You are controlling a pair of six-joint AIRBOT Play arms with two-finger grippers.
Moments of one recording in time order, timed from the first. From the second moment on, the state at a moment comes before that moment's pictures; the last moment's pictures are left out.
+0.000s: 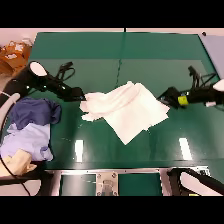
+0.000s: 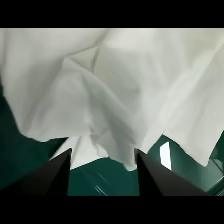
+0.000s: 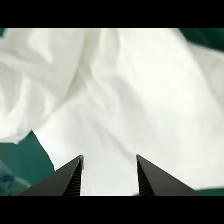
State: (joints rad) left arm -0.11 -1.46 1.24 0.96 -1.22 -1.29; right arm -0.22 -1.13 0.87 -0.89 1.19 1.44
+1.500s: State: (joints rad) left arm 0.02 -1.46 1.13 0.84 -1.32 -1.25; right arm -0.45 -0.97 0.69 -1.31 1.23 1.67
